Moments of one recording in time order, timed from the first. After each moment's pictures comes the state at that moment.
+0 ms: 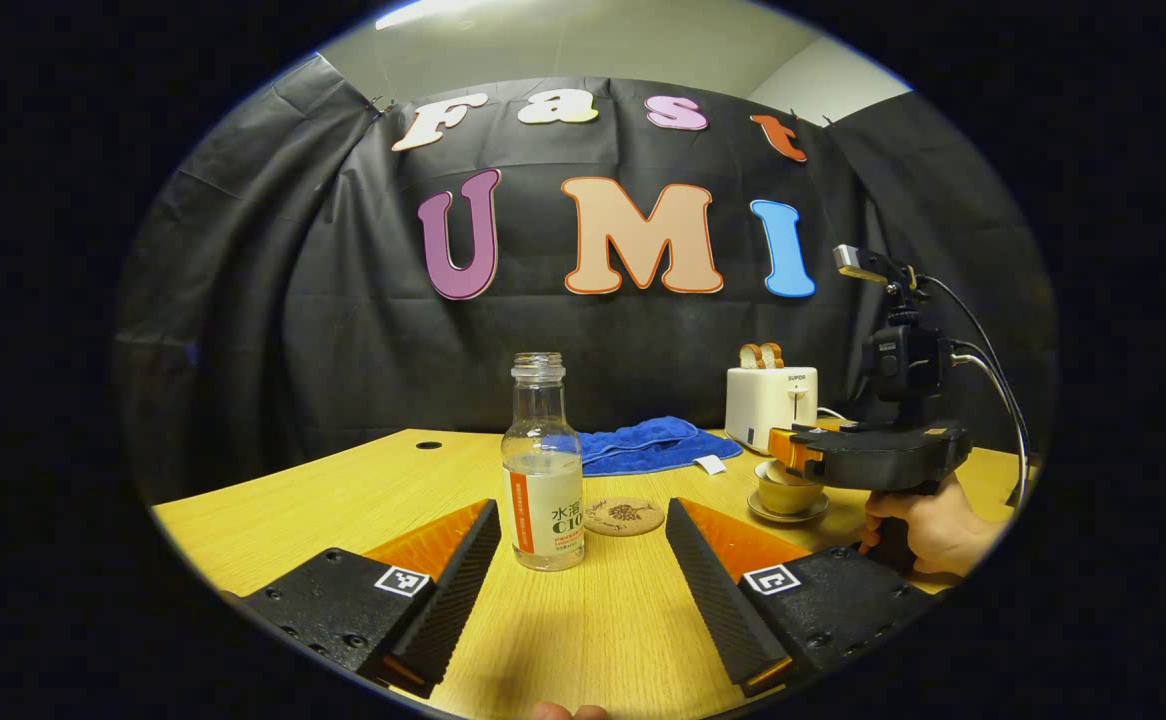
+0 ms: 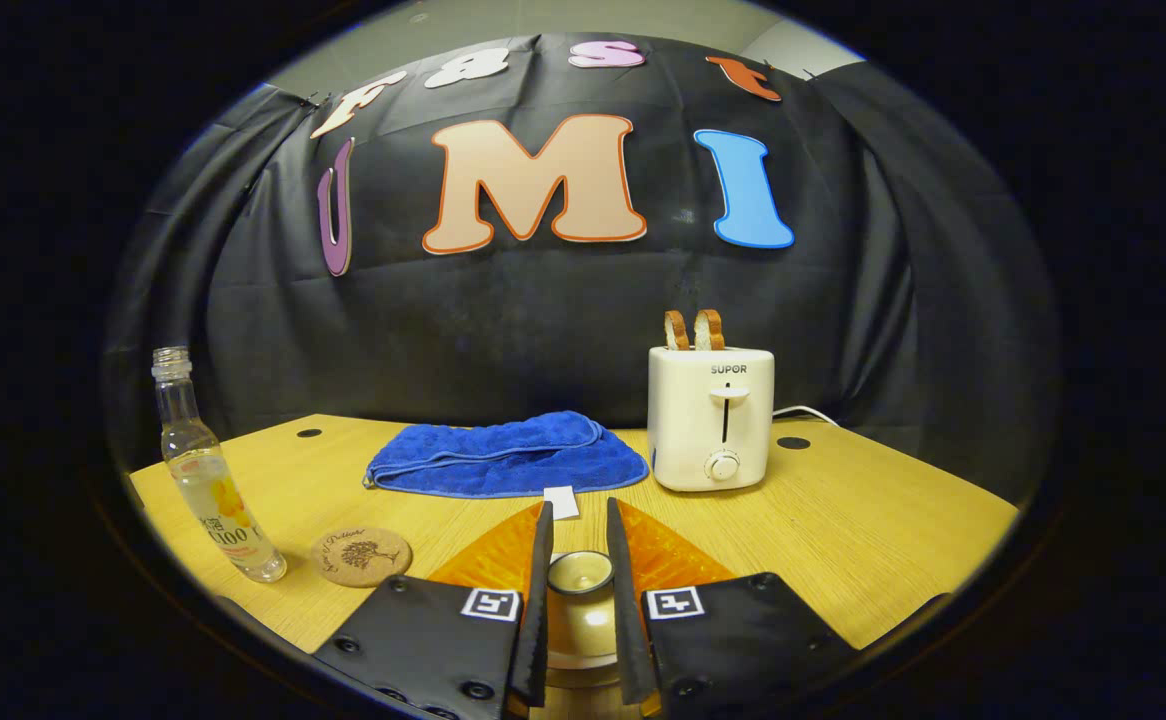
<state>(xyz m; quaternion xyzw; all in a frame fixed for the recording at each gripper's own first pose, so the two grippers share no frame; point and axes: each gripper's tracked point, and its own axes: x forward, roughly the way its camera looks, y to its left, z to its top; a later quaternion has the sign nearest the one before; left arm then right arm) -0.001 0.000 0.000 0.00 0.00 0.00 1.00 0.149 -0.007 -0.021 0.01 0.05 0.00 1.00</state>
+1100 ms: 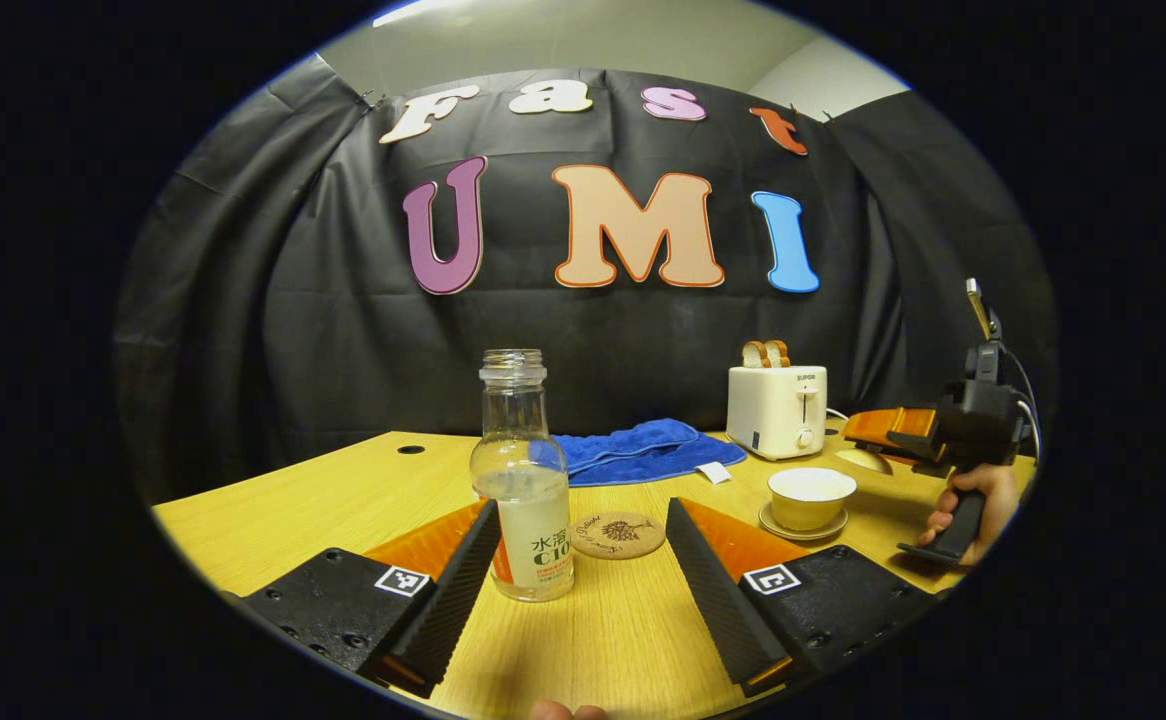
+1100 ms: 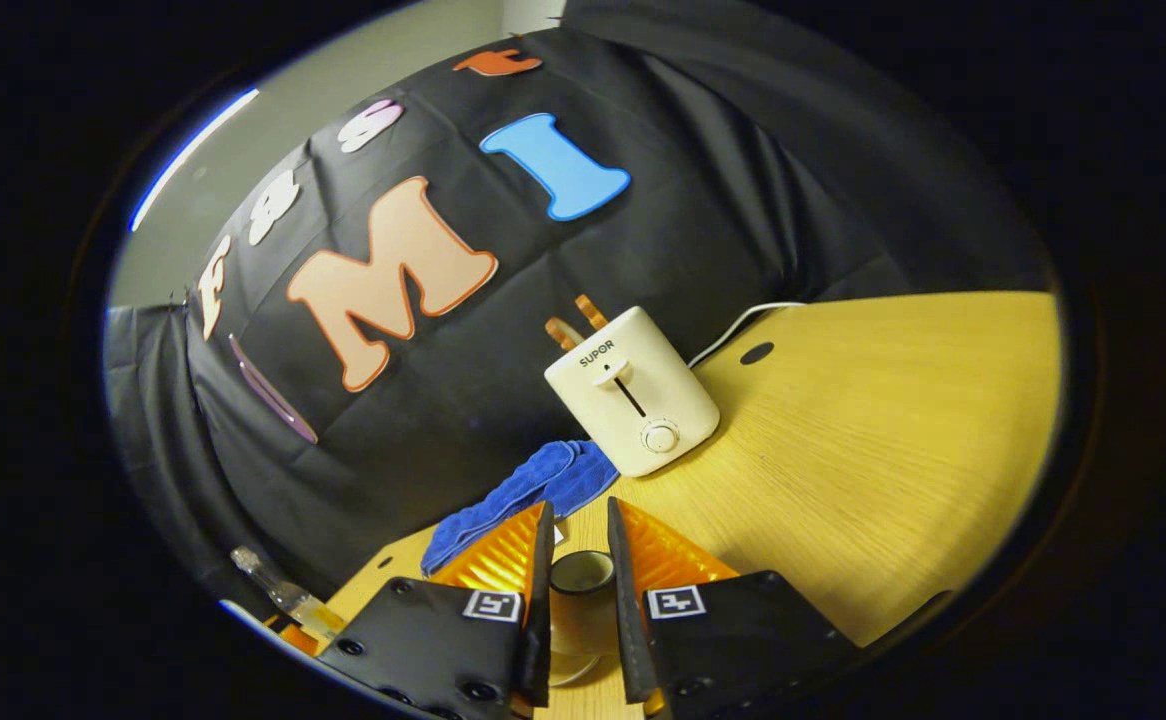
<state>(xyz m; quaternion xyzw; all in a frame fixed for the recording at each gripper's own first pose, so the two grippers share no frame) 0.050 -0.006 -0.002 0.00 0.00 -0.01 1.00 0.130 -0.085 -0.019 0.27 0.06 0.00 0.96</state>
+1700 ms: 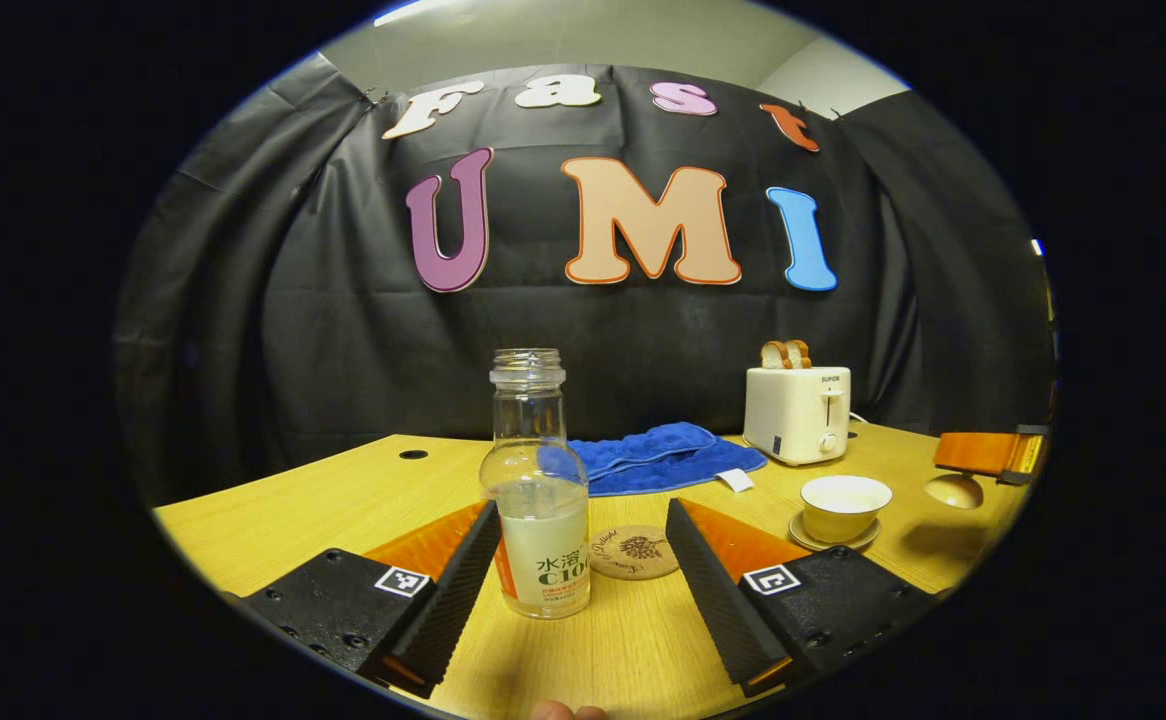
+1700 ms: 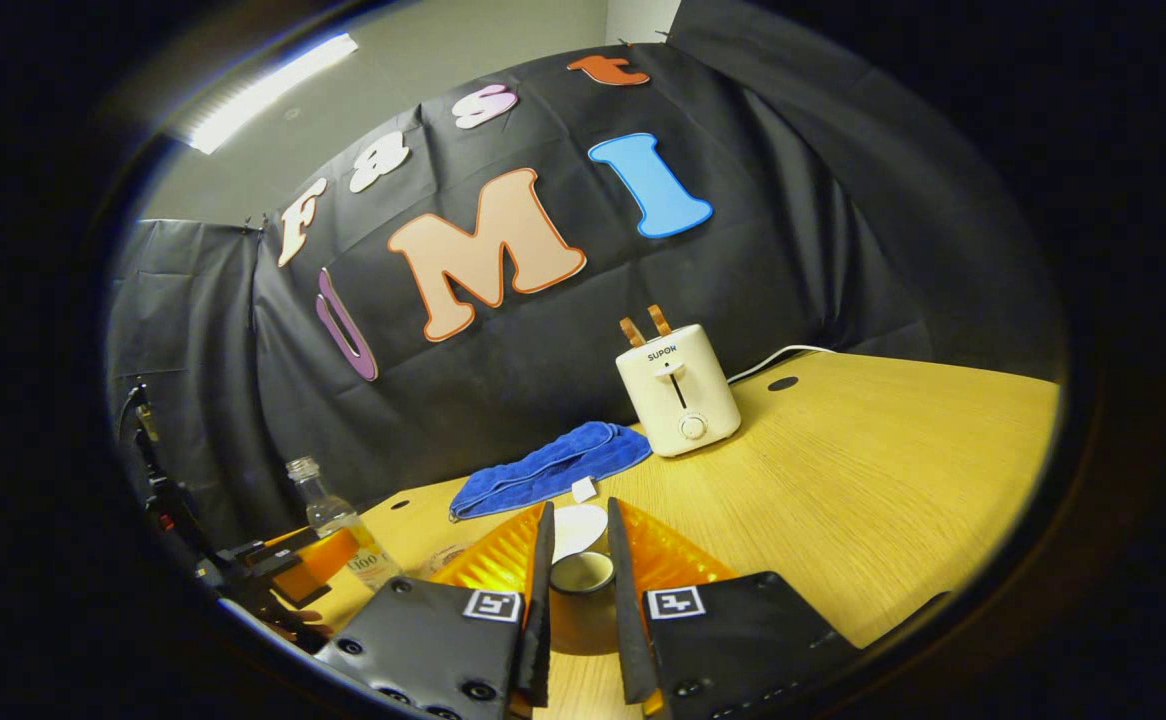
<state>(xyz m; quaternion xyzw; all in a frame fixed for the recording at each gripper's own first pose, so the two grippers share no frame) 0.082 0.008 -0.002 0.00 0.00 0.00 1.00 0.038 -0.060 -0.006 0.19 0.05 0.05 0.98</state>
